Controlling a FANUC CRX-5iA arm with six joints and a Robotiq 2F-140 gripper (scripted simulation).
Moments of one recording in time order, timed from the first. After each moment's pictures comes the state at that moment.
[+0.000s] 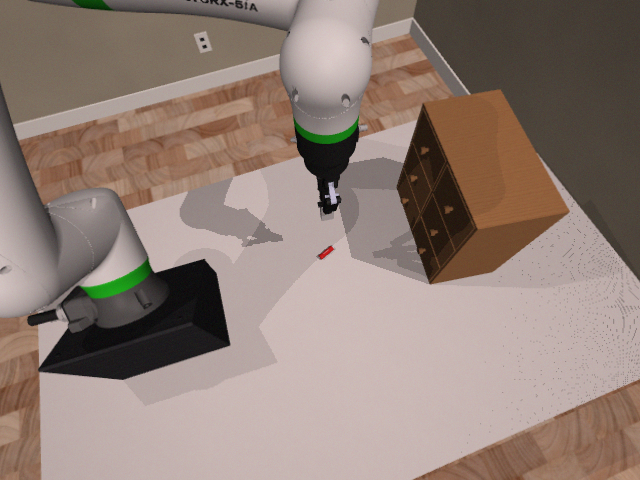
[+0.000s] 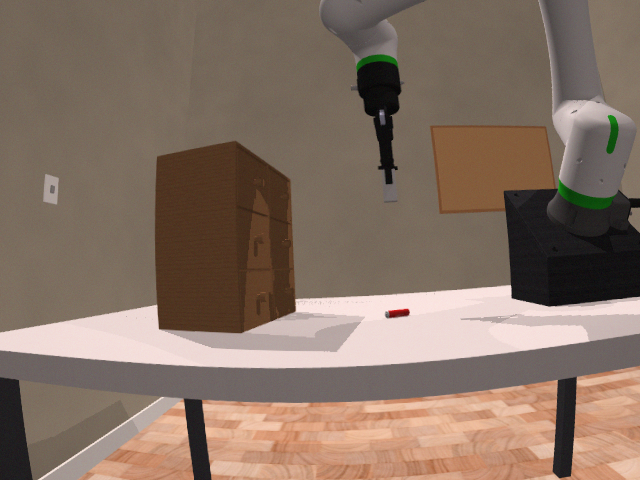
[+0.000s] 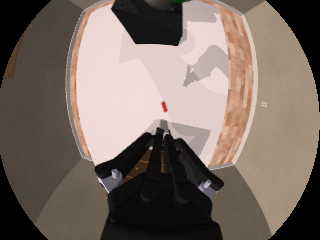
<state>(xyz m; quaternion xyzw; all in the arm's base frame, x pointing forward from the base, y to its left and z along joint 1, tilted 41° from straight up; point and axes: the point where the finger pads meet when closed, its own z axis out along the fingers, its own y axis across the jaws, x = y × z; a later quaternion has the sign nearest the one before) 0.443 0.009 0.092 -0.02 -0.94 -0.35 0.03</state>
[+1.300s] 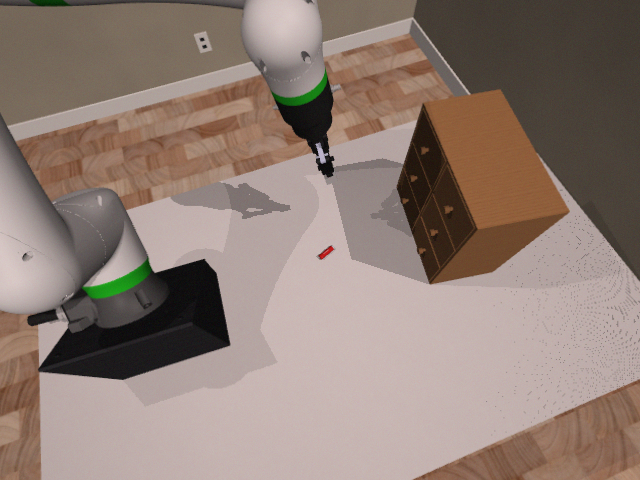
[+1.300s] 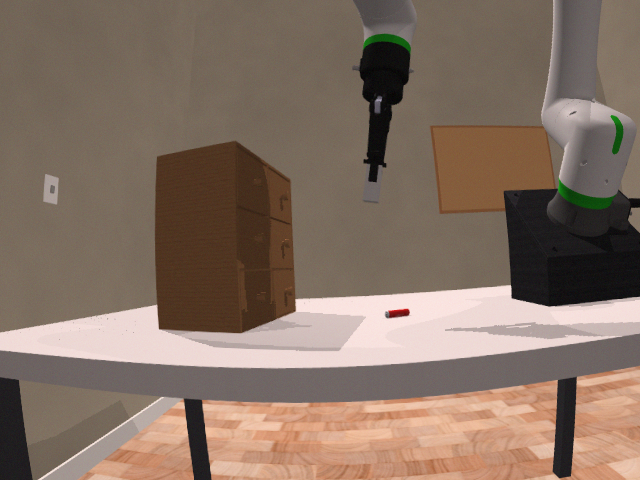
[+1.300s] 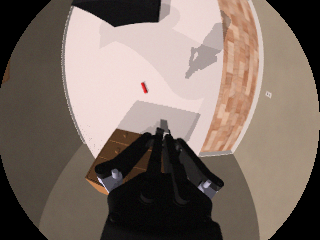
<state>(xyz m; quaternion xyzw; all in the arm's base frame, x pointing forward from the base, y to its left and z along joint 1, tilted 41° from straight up) 0.475 0.095 0.144 -0.05 -0.94 -0.34 -0.06</state>
